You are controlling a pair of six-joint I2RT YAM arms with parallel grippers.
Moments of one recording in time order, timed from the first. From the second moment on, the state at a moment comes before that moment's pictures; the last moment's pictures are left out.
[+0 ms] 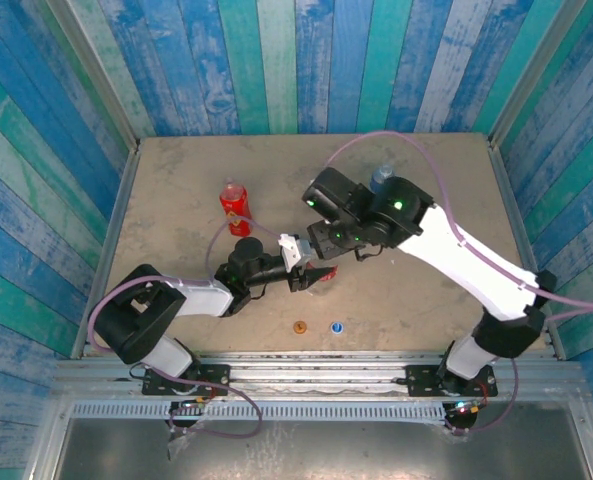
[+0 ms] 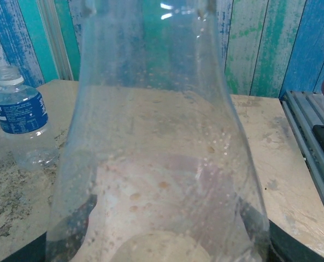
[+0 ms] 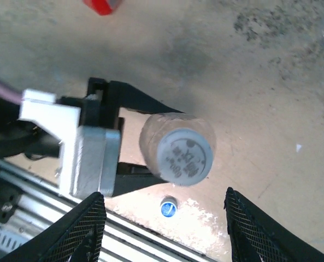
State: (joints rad) left arm -0.70 1.51 0.42 0.99 0.59 0.11; right arm 1.03 1.59 1.92 -1.40 0.20 0.50
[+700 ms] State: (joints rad) left arm -0.69 1.51 0.43 0.96 0.75 0.23; right arm 0.81 1.34 1.57 -1.13 -0.26 -0.63
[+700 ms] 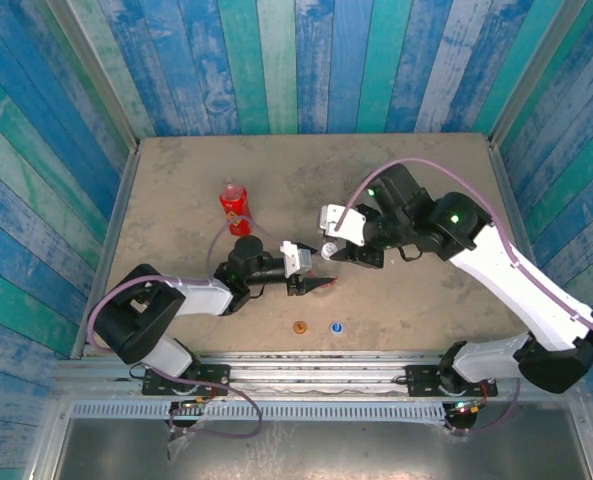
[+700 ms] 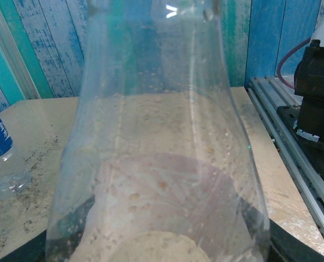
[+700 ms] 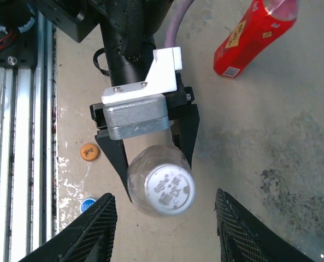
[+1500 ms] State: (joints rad) left arm -0.69 1.51 0.44 0.93 0.76 0.24; right arm 0.77 1.45 1.60 -1.18 -0.34 -0.71
